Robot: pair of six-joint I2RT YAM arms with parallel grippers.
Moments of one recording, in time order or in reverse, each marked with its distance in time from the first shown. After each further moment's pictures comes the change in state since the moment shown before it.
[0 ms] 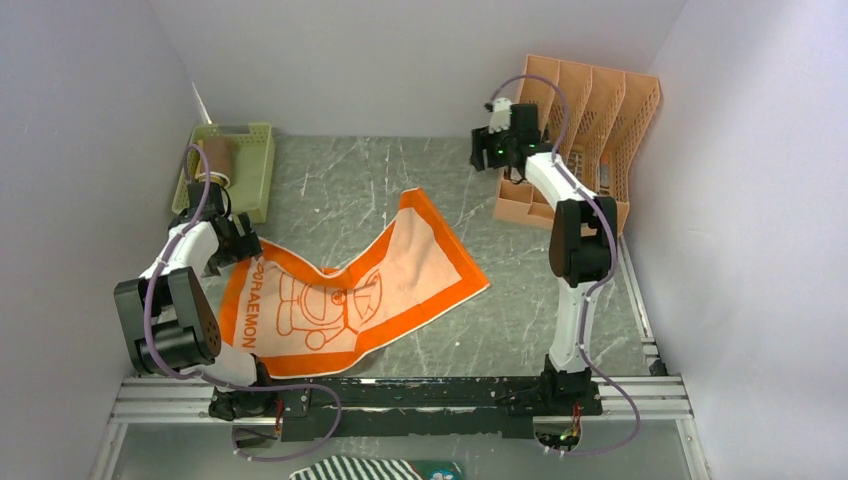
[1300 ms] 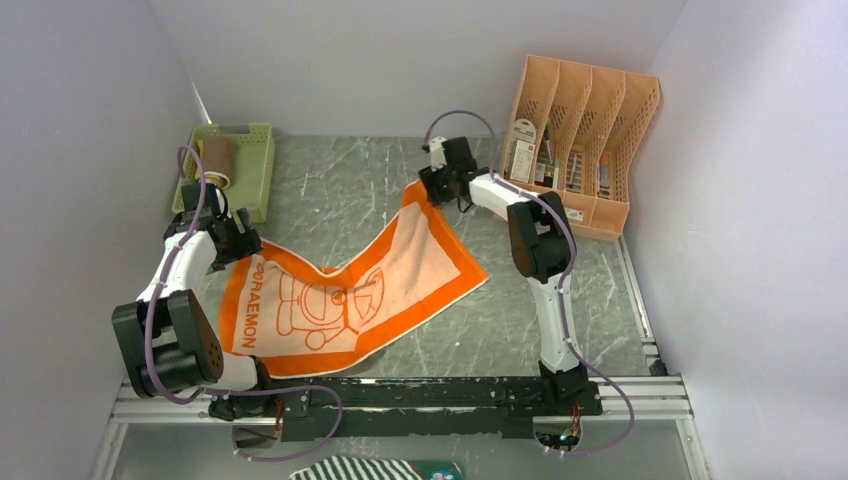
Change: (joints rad) left arm 0.005 -0.114 -0.035 0.018 0.091 -0.003; right arm 0.297 0.173 -0.014 0.027 0.164 -0.106
